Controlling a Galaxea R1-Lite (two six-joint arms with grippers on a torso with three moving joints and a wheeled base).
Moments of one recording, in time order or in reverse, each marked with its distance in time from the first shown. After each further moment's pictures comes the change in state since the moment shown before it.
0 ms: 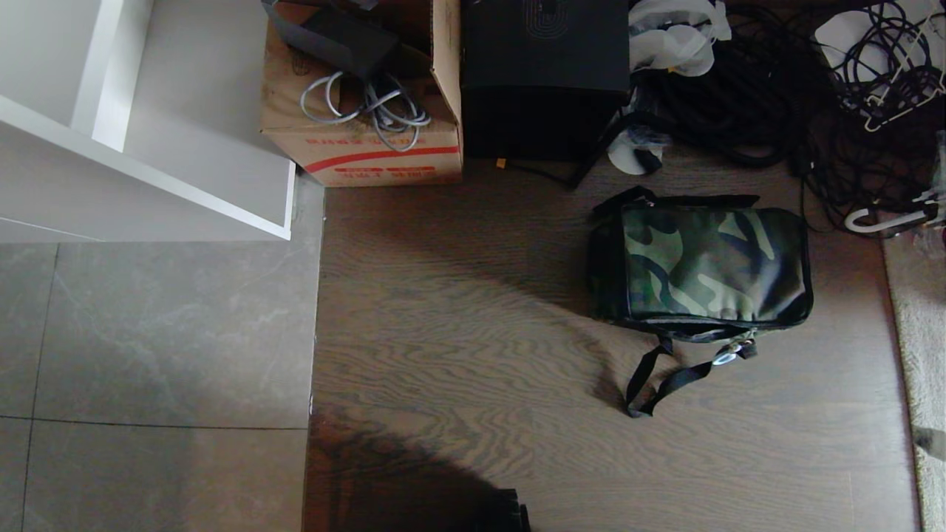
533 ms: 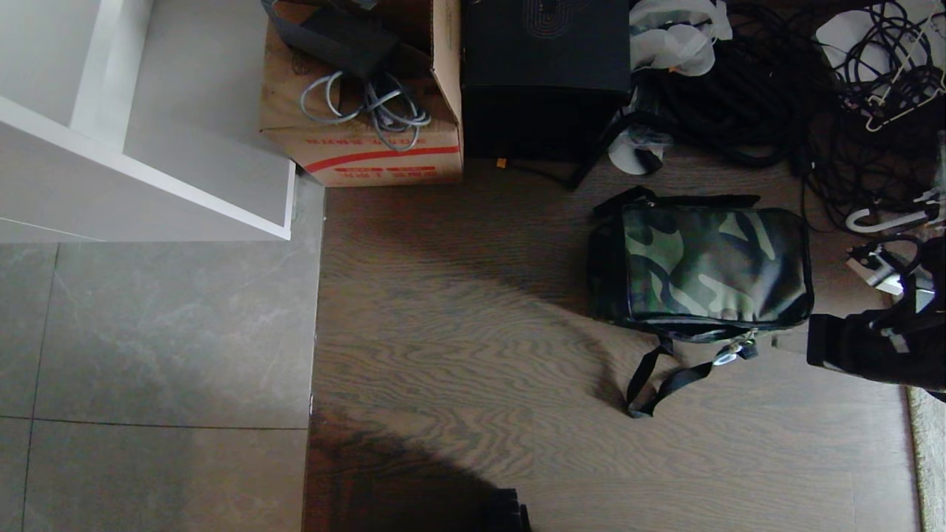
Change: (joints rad) left arm 0.000 0.000 0.000 0.000 0.000 0.000; right arm -0.151 0.747 -0.094 -0.515 0.097 -0.038
